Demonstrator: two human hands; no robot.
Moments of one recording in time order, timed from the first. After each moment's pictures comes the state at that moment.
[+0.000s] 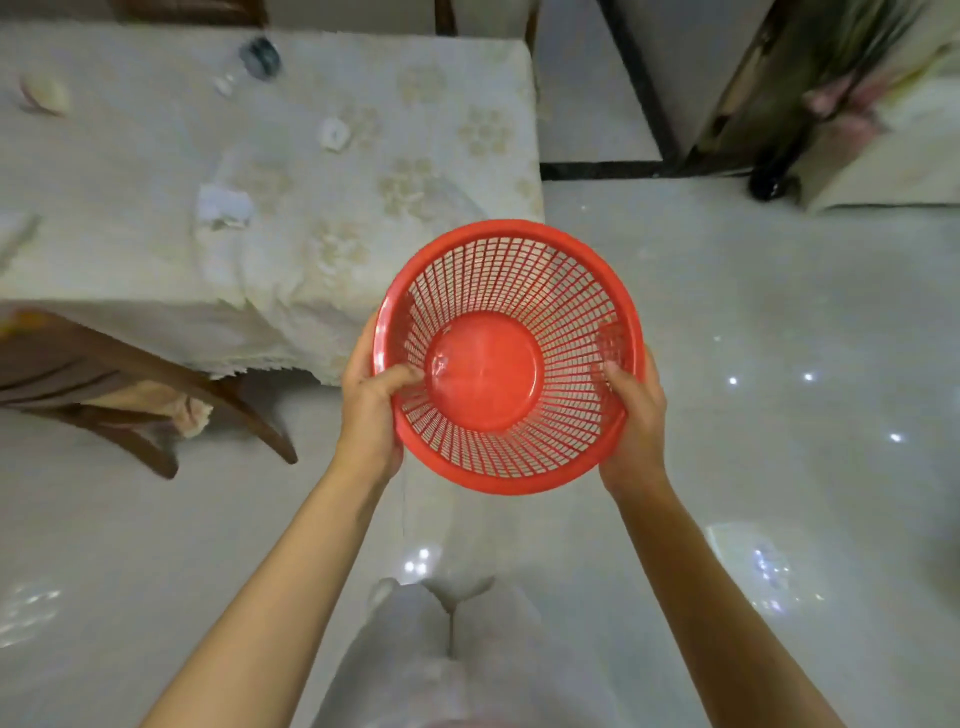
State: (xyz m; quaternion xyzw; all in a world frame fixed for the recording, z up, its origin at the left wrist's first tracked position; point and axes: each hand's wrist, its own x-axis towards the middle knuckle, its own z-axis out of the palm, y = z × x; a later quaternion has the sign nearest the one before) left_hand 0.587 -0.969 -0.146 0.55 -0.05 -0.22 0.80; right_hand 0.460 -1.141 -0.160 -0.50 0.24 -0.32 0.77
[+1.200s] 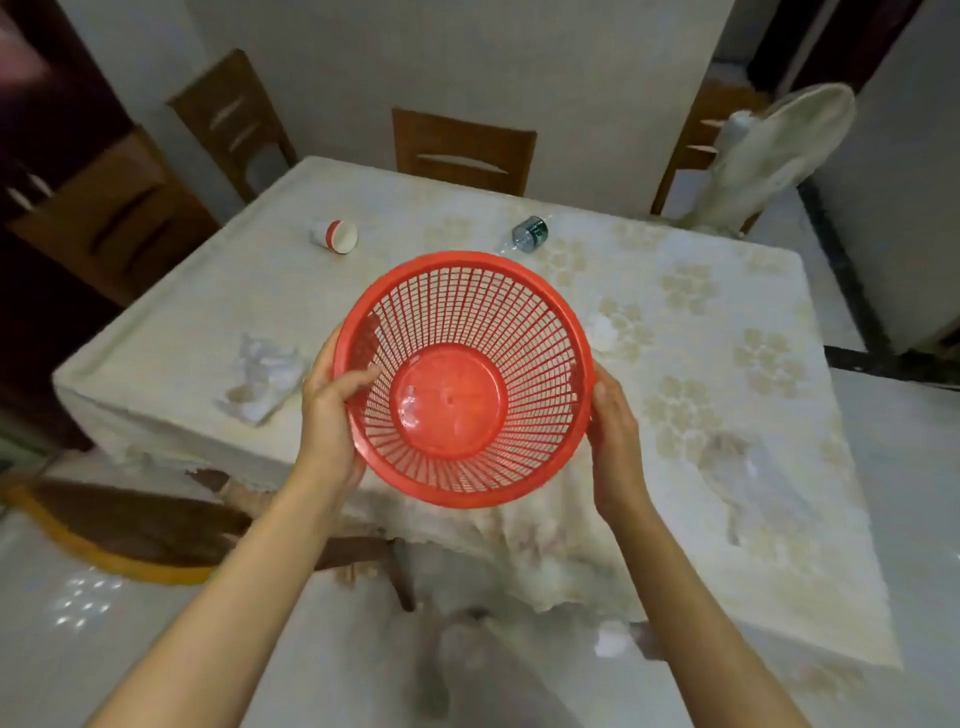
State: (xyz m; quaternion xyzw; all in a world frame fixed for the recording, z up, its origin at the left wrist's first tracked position) left_hand 1.036 -0.755 -0.100 0.55 0.03 -0.04 0.84; right_hand 0.964 -0.981 -0.148 -0.66 0.17 -0.17 0.71
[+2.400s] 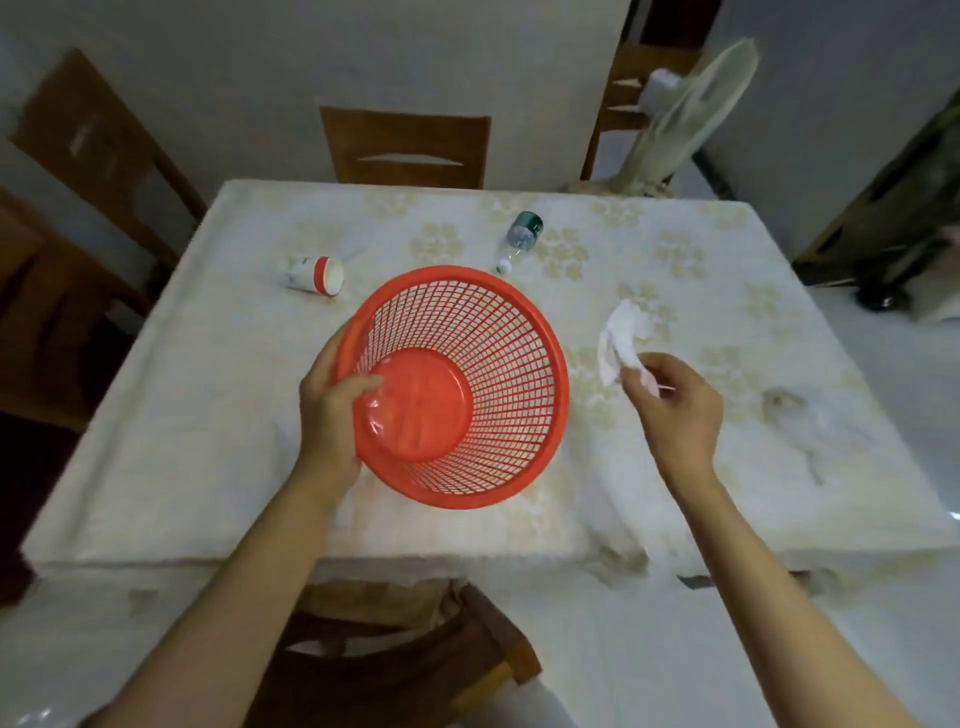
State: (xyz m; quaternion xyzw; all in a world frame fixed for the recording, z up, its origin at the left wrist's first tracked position) left_hand 1.230 -0.613 -0.102 0.64 -0.04 -0.16 0.75; right_hand 1.072 -0.872 -0.132 -0.80 0.38 -0.32 0.34
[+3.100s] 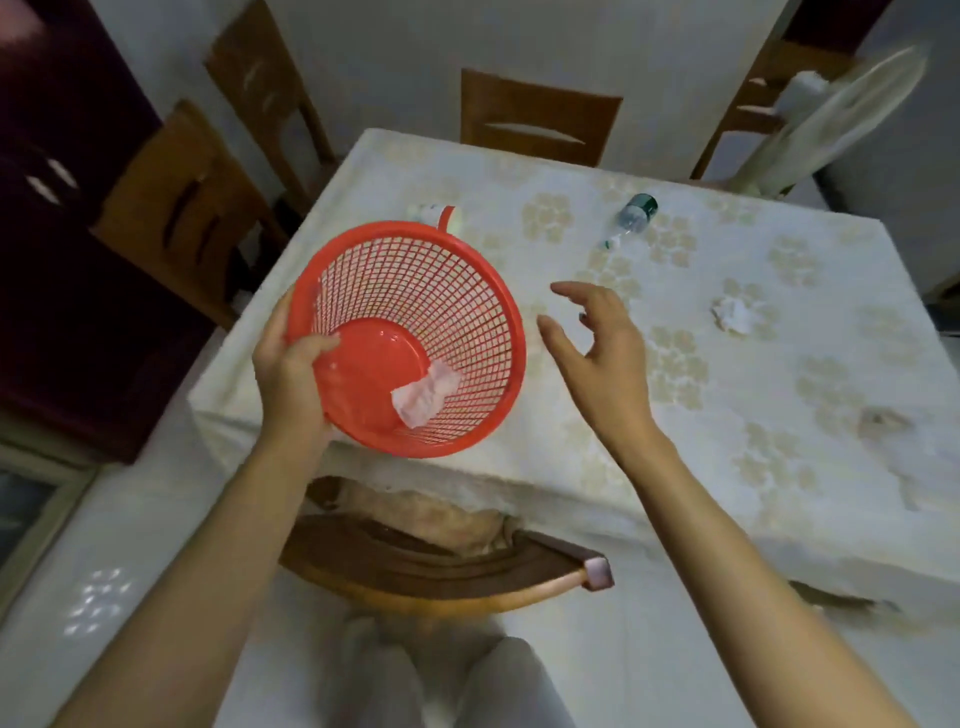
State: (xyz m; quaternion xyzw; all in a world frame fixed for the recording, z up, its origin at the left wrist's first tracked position) left_hand 1.200 -0.451 -0.080 0.64 0.05 0.01 0.77; right_hand 1.126 -0.687 -0.080 -0.88 0.11 -0.25 0.39
